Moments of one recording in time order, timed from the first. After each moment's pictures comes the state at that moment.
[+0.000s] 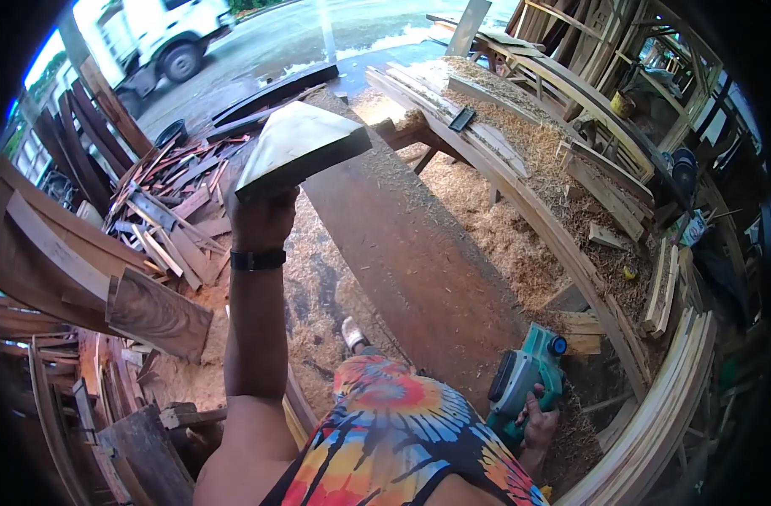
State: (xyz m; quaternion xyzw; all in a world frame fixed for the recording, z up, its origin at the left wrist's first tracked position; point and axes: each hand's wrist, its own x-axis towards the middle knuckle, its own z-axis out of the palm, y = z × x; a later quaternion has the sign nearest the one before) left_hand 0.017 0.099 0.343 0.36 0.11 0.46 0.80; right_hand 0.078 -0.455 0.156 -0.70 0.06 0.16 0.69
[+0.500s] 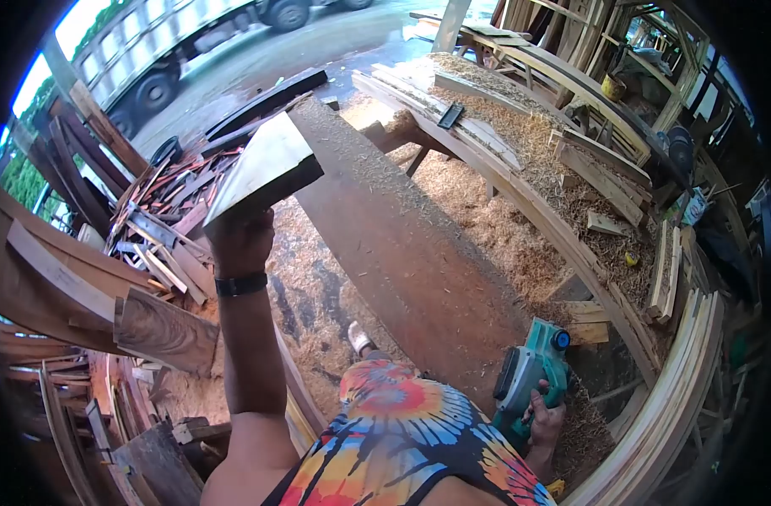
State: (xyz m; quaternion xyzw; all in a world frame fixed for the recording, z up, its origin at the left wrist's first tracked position) left_hand -0.006 0.151 0.298 0.76 0.20 0.54 0.29; right_hand 0.076 -0.451 0.166 -0.71 0.07 0.16 0.69
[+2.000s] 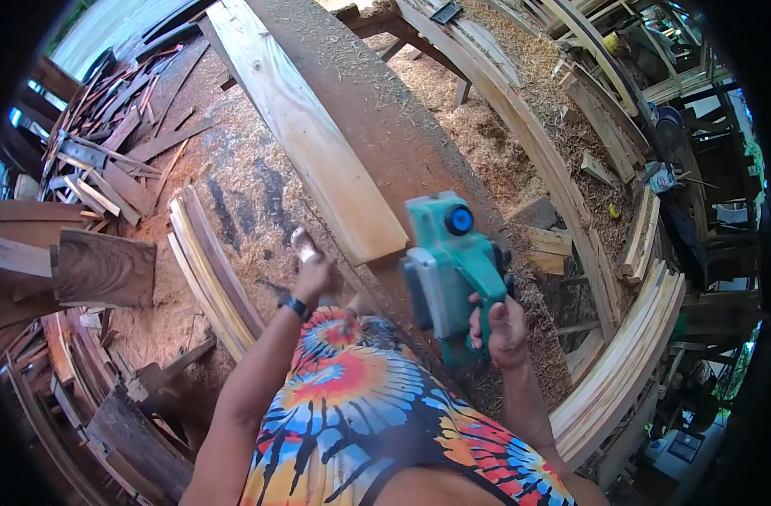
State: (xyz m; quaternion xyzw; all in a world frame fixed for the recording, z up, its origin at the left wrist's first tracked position) left_hand -0.061 -0.030 -0.022 0.48 0.46 -0.06 0.75; right_hand 0.100 -0.331 0.224 -0.69 -0.11 0.39 0.60
